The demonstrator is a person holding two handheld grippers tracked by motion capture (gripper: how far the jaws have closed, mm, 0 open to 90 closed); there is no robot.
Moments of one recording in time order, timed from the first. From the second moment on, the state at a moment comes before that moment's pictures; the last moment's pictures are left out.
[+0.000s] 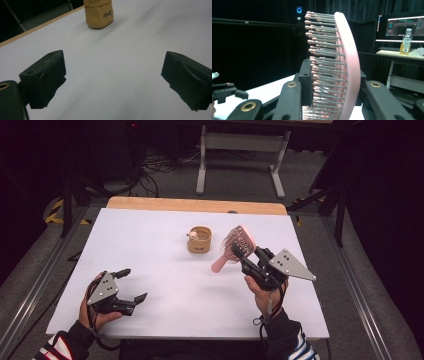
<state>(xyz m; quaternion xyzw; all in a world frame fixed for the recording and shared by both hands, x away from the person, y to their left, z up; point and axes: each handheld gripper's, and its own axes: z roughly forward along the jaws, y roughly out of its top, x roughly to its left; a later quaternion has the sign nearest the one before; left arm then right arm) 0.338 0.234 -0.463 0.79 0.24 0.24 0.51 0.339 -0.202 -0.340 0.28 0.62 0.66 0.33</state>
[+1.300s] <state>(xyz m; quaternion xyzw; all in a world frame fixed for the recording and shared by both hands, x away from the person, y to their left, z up) 0.339 0.228 -0.465 0.80 0.23 0.24 0.50 0.408 -0.145 -0.304 0.27 0.62 0.63 0.39</state>
